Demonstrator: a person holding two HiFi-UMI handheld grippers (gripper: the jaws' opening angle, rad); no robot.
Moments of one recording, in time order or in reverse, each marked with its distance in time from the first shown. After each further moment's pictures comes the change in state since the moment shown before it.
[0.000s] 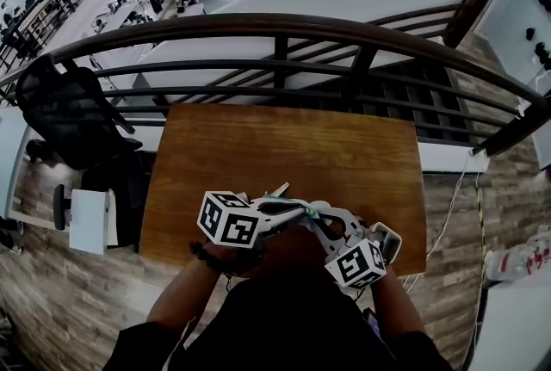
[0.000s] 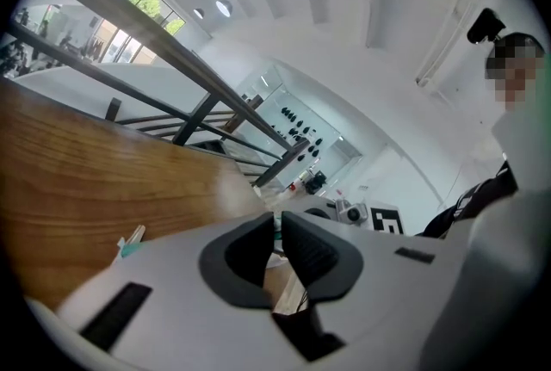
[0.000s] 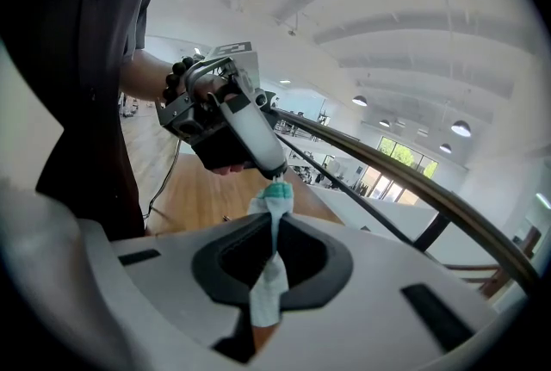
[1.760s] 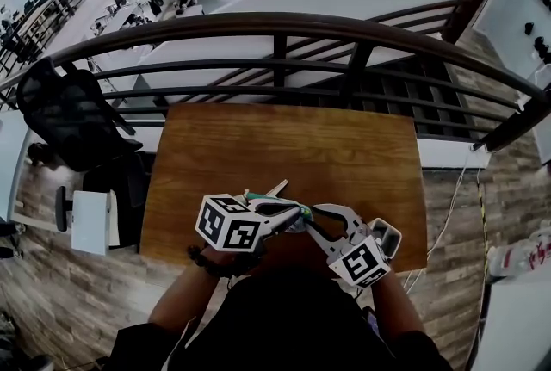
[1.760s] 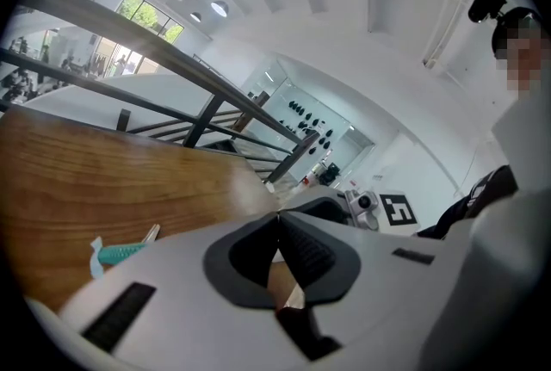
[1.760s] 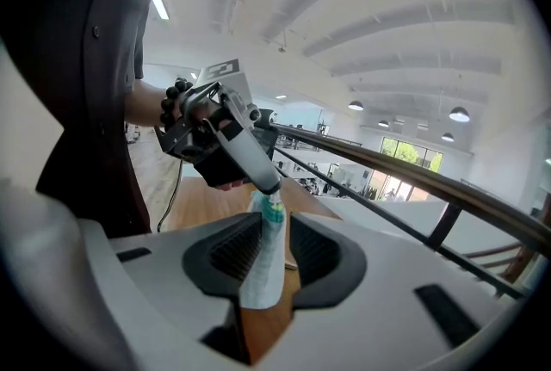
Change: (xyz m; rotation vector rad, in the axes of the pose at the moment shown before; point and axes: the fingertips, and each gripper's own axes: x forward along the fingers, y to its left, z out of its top) left arm -0.006 0.000 -0.010 0.045 0.033 0.099; right arm -0.009 0.010 0.014 0.105 -0.120 0.054
